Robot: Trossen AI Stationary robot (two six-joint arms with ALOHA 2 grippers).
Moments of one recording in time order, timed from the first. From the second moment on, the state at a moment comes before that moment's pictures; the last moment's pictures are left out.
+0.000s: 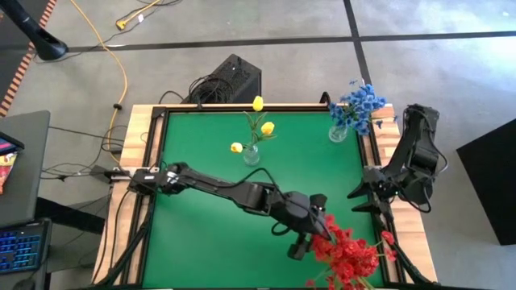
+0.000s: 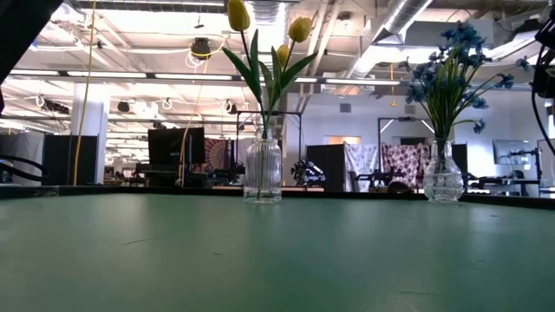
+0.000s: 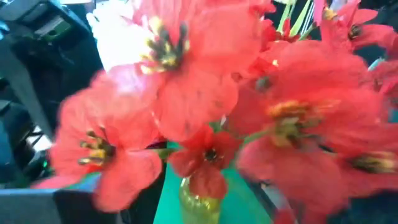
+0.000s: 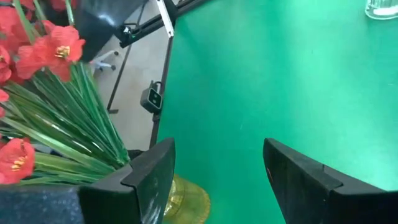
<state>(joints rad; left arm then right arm) -0.28 2.34 2.36 -0.35 0.17 0.04 1.11 0.51 0.67 -0.78 0.68 1.02</state>
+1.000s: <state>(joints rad) -0.23 2.13 2.36 -0.87 -0.15 -0.06 1.09 0.50 0.67 -0.82 0.94 1.05</state>
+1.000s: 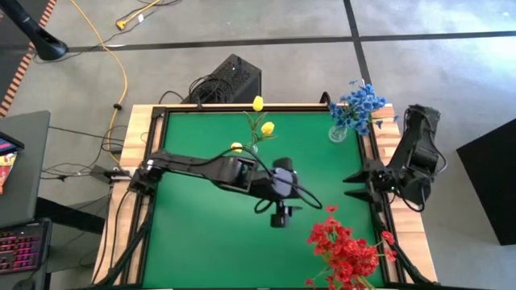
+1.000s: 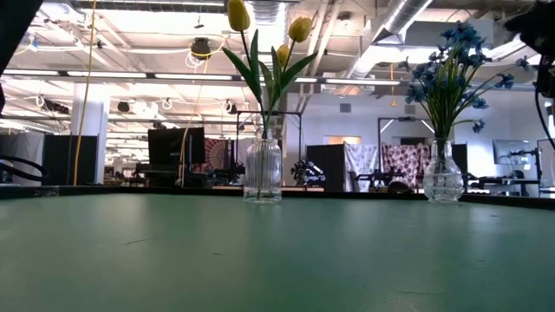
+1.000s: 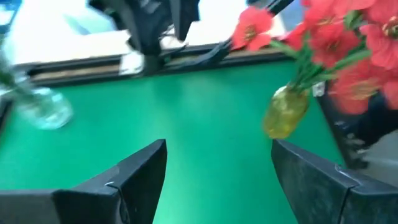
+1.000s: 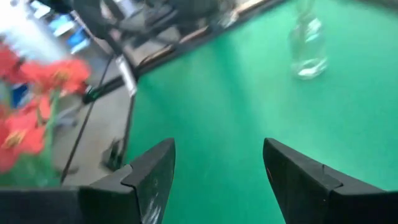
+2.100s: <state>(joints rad) -0.26 1.54 1.72 -1.03 -0.40 -0.21 0.51 0.62 0.67 -0.51 0.76 0.57</state>
